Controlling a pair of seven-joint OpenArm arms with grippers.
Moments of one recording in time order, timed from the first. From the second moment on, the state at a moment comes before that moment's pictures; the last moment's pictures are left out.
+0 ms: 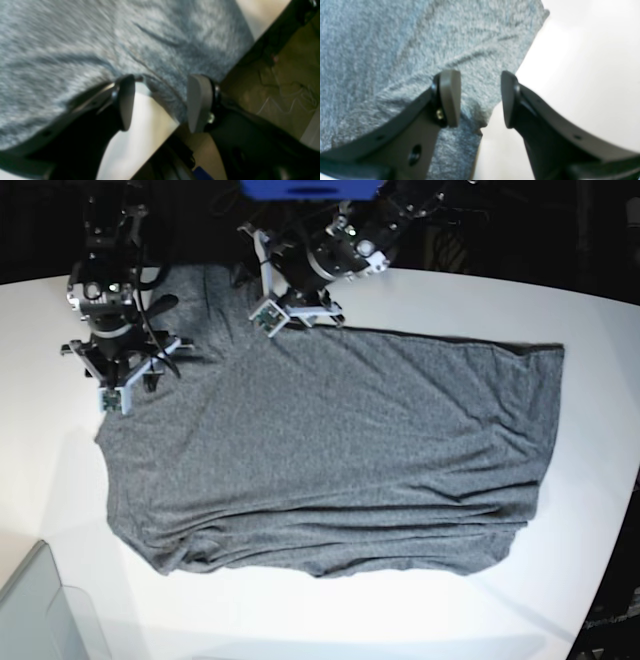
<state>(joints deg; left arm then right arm) 13.4 -6.6 40.6 96.8 -7.2 -8.7 37.2 -17.5 2.8 13.4 107.8 -2.0 9.0 -42.4</state>
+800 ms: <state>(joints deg) 6.7 -6.3 46.3 88.5 -7.7 -8.9 35.1 -18.4 2.9 13.4 107.7 -2.0 9.0 -42.4</state>
